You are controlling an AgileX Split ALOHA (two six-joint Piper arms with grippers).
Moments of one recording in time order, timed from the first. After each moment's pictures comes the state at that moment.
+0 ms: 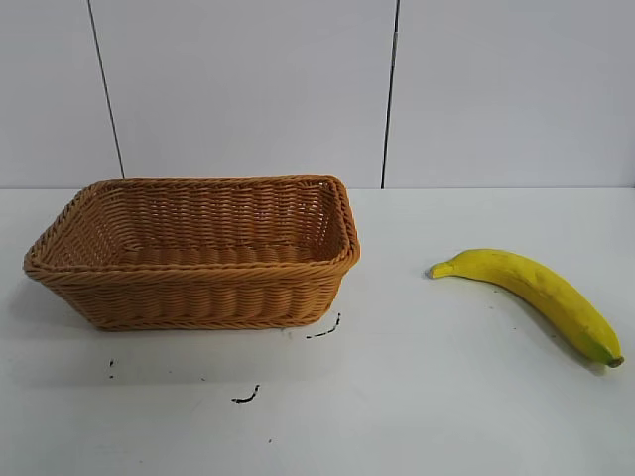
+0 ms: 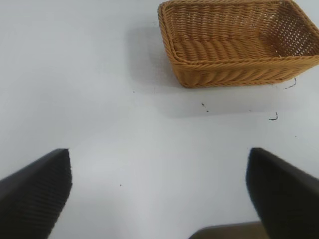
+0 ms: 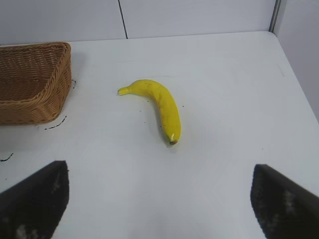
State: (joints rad) left arm -0.02 0.00 -0.50 -0.07 1.07 0.06; right arm 0.00 0.00 -0.50 0.03 1.02 0.03
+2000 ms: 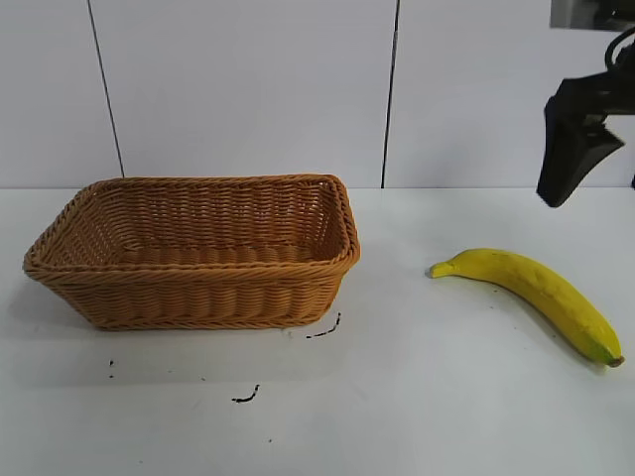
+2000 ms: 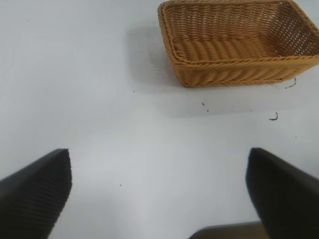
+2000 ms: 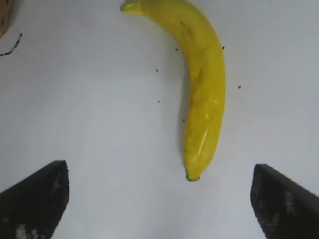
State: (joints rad) left arm -0.02 0.00 -0.50 -0.07 1.07 0.06; right arm 0.04 1.86 -1.22 0.04 0.72 -0.28
